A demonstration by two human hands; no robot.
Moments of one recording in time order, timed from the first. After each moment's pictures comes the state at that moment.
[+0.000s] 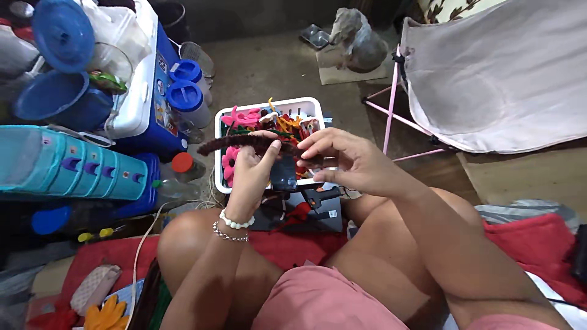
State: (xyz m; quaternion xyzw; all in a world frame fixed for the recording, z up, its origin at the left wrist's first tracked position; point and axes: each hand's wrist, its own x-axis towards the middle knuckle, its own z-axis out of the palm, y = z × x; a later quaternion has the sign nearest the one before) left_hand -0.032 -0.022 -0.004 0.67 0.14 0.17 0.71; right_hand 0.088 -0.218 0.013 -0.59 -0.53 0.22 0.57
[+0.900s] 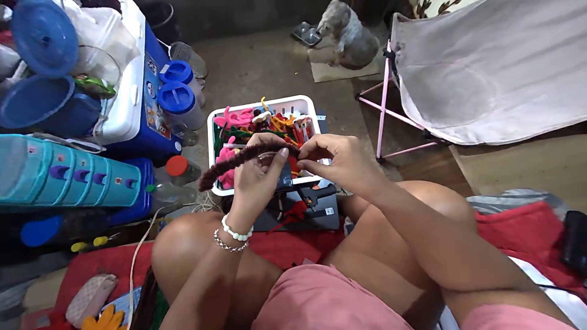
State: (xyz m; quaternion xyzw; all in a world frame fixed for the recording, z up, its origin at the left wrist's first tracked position) left_hand -0.034 -0.037 -0.002 0.75 0.06 0.22 0.61; right_hand 0.077 -0.206 -0.003 -0.74 -0.45 0.07 0.50
